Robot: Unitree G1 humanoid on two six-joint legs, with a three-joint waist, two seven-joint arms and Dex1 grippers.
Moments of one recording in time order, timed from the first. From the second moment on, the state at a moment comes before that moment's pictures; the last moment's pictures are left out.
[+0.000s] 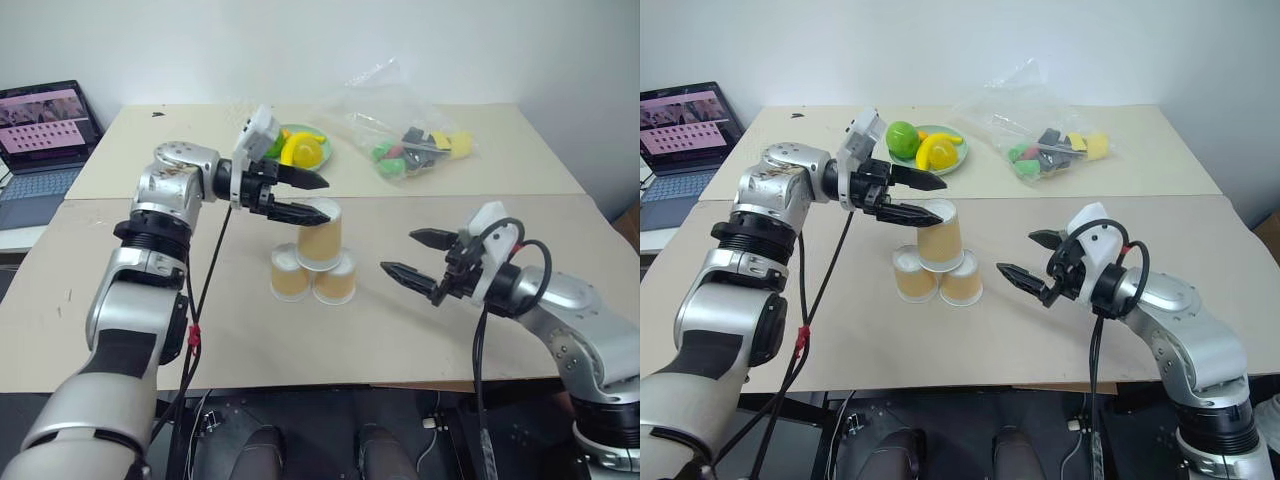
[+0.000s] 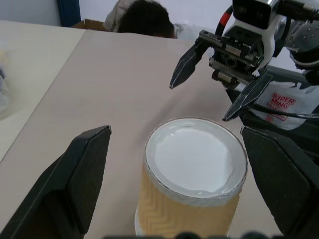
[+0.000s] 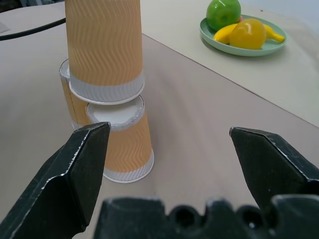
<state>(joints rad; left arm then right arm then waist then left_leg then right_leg) -1.24 0.48 -0.10 0.80 -0.28 0.36 -1.58 -0.33 -0.68 -0.11 -0.48 0.57 0.71 0.65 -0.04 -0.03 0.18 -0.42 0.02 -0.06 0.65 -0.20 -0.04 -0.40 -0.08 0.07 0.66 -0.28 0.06</state>
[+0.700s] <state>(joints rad) -1.10 0.44 0.32 0.50 -0.46 0.50 -0.94 -0.34 -0.68 -0.09 -0.43 0.55 0.68 0.69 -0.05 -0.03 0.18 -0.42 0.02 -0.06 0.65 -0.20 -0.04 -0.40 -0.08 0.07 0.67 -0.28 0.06</state>
